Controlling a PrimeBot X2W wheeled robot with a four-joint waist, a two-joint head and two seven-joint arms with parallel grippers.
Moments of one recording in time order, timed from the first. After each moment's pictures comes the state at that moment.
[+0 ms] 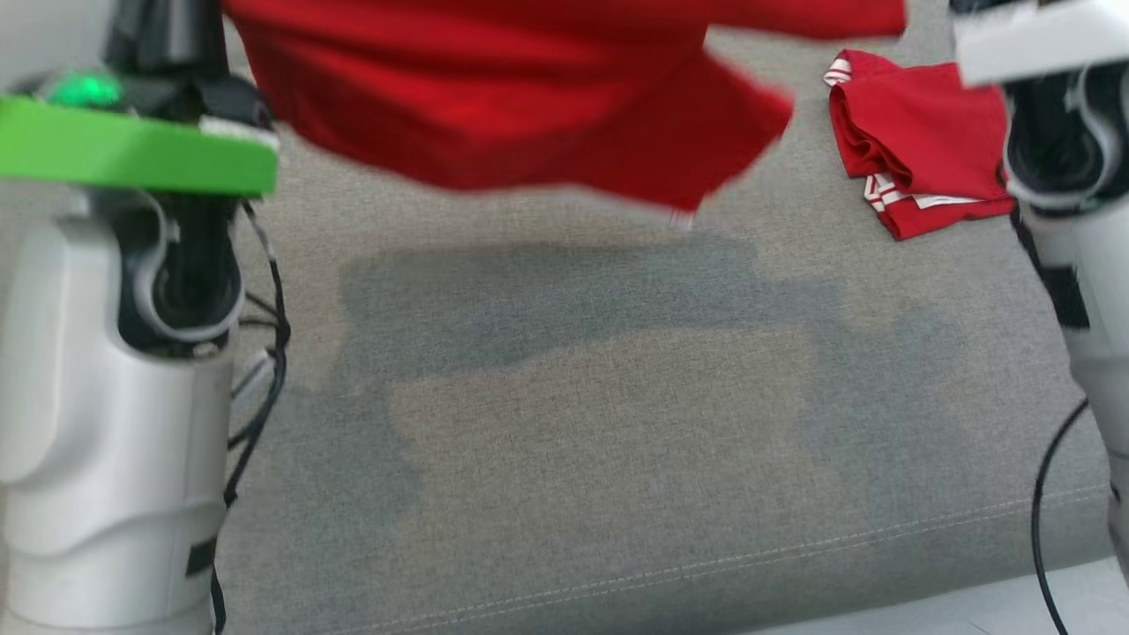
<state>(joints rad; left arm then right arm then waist) -0.71 0.08 -0.17 0.03 -0.82 -0.03 -0.12 -0.85 -0.30 0.34 0.15 0.73 0.10 -0.24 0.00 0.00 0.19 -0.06</state>
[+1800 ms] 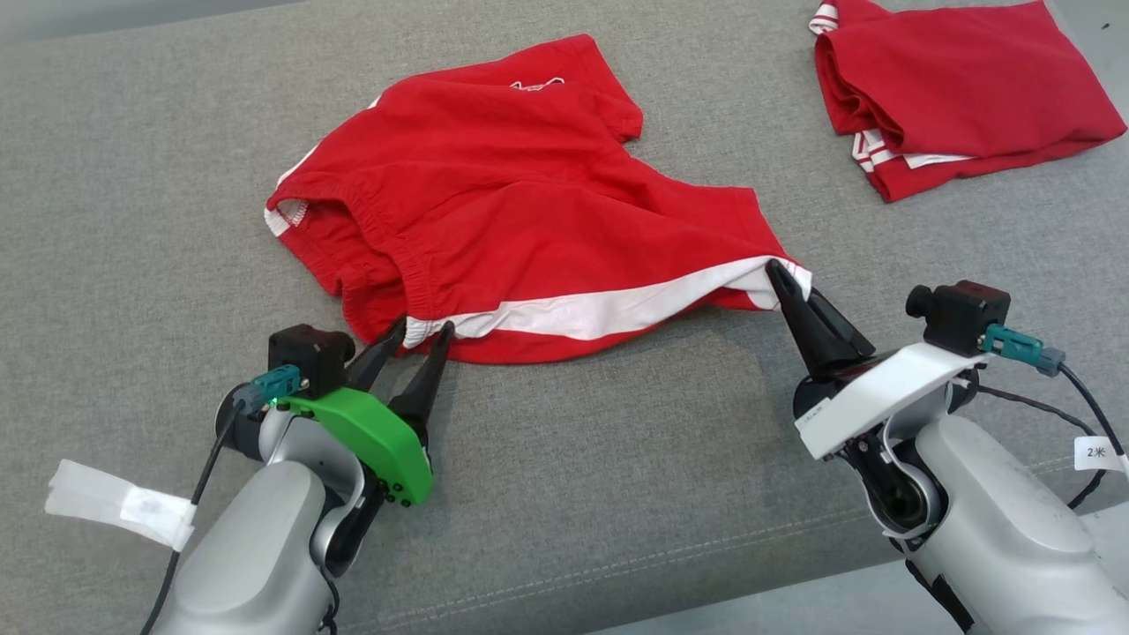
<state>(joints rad) -0.44 0.16 -0.57 0.51 -0.61 -0.12 -0.15 -0.35 -0.26 0.56 0.34 0.79 0.12 -0.25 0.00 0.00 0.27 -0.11</state>
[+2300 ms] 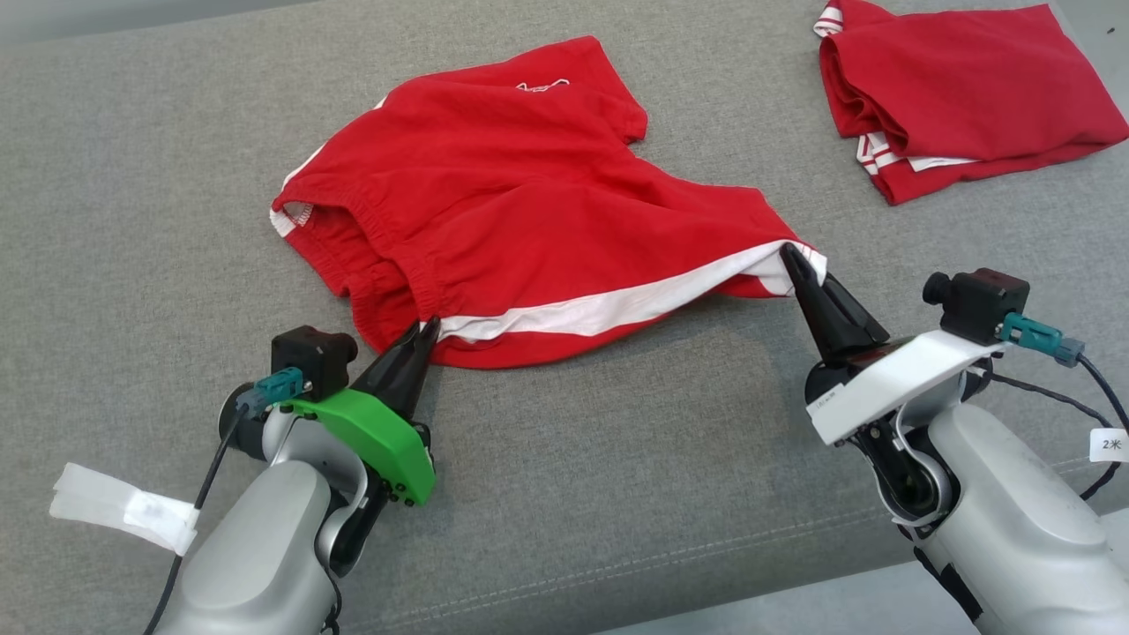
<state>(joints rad) -0.47 0.14 -0.59 0.56 -0.61 -0.12 -0.19 -0.36 -0.27 0.53 0.33 0.79 0.12 -0.25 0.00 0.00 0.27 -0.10</state>
